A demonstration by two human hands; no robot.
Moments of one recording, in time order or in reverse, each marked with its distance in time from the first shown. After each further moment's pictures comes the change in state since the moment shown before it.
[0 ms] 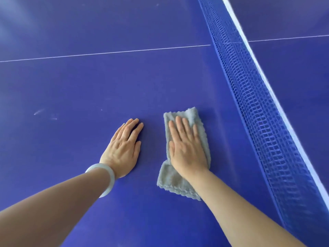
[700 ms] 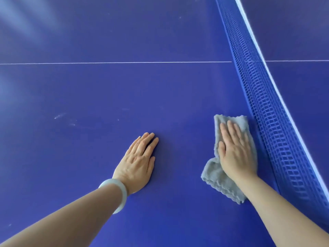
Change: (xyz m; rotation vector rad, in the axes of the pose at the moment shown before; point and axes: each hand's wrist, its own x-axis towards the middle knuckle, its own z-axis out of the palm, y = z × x) left_hand -0.002 0.004 -0.006 -0.007 -0.046 -0.029; right_hand 0.035 0.096 -0.016 -0.105 0.043 0.092
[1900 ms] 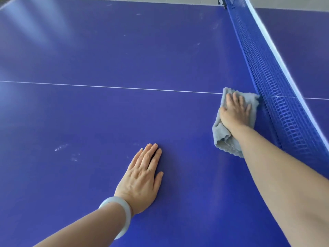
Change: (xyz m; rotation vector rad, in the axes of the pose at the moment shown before) left_hand 0.070 -0.049 -0.012 0.080 0.065 -0.058; right_hand 0.269 -0.047 -0.023 0.088 -0.057 0.202
